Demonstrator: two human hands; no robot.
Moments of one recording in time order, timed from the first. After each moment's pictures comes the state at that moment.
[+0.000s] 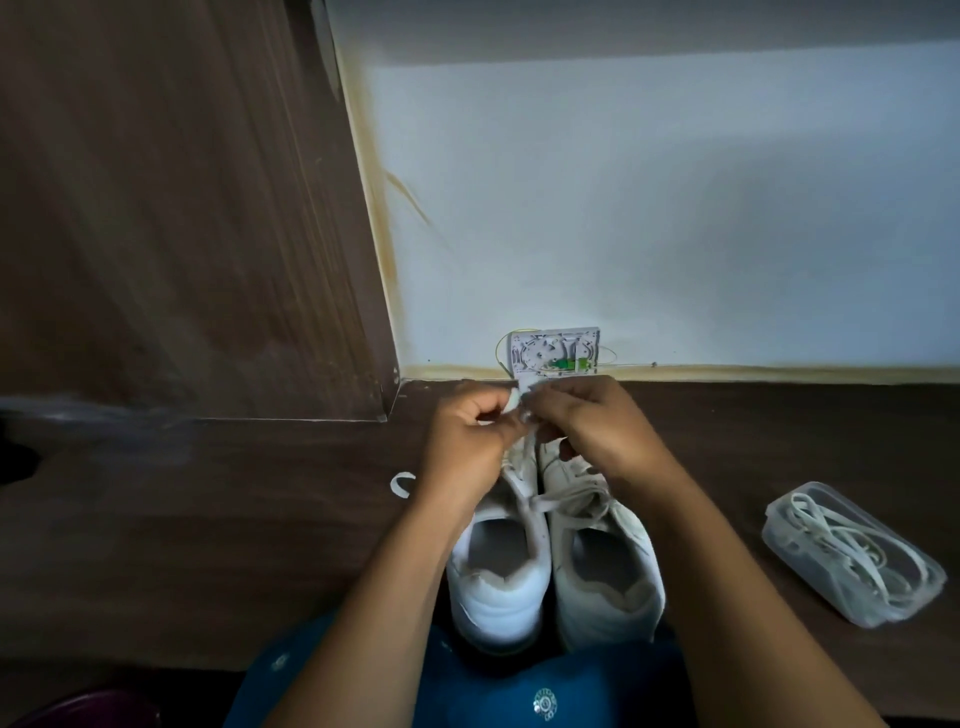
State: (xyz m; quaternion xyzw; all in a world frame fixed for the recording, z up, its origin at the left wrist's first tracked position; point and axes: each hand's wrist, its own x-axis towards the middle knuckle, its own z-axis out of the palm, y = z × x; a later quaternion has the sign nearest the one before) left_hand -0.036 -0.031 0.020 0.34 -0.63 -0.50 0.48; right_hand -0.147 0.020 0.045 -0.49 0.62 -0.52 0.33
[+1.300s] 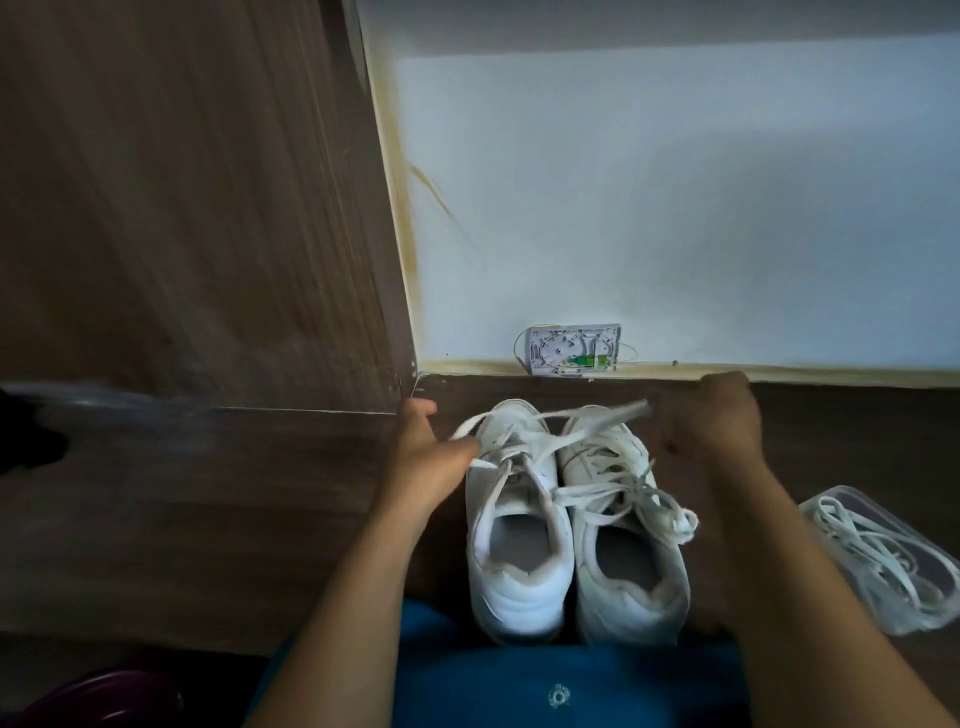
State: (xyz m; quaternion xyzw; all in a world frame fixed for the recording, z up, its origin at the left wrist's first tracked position) left_hand 0.009 -0.050 0.006 0.59 -0.60 -0.42 0.35; right_hand -0.199 0.019 0.033 -0.21 0.85 -0.46 0.16
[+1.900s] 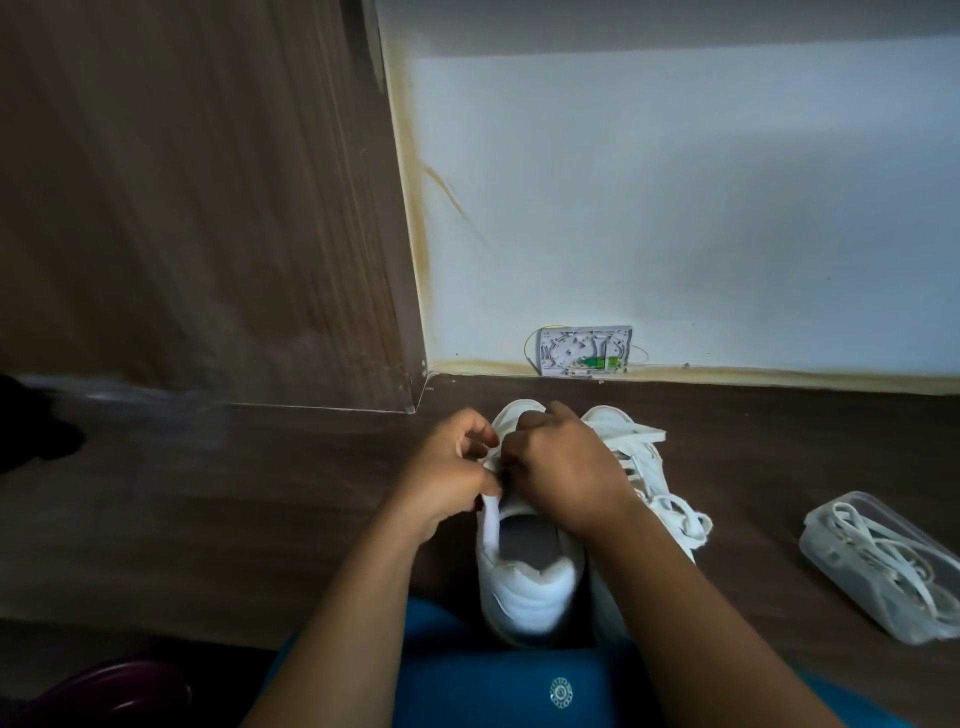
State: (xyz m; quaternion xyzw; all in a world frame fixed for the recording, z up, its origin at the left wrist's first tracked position) left_hand 0.016 -0.047 0.003 0.48 -0.67 -0.51 0.24; right_hand -0.116 -0.014 -0.010 -0.77 0.62 -0.16 -0.11
